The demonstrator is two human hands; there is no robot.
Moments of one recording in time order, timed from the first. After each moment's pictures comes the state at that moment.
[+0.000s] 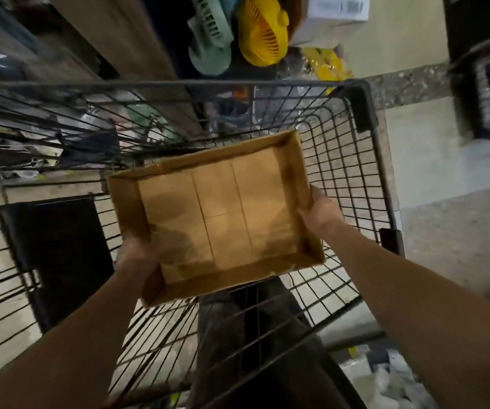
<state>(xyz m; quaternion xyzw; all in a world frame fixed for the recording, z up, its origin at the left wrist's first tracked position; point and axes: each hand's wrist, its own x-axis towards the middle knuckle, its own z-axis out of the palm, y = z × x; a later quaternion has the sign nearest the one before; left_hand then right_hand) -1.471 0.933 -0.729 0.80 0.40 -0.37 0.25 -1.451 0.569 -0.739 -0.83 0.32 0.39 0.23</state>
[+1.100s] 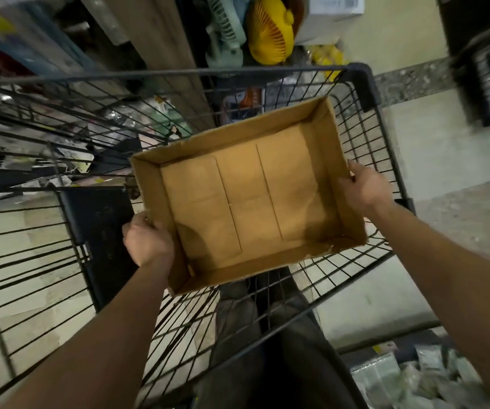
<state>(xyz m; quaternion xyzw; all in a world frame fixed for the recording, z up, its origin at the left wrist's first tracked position) -1.488 0.953 -0.708 0.88 0.40 -0.14 0.23 -1.467 0.551 -0.664 -0.90 0.28 0.26 0.23</state>
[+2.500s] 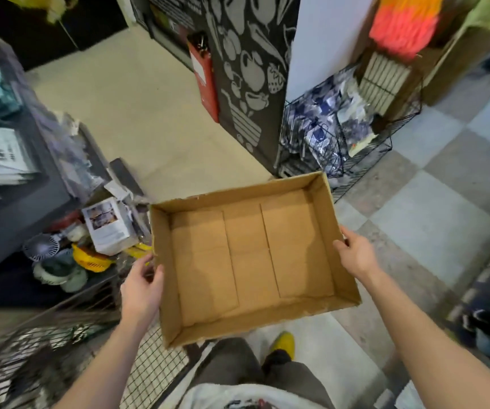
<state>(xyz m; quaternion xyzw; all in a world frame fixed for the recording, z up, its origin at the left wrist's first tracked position) -1.423 0.440 -0.436 0.91 0.06 -0.13 0.38 -1.610 0.039 -0.439 -0.79 0.46 0.03 0.41</state>
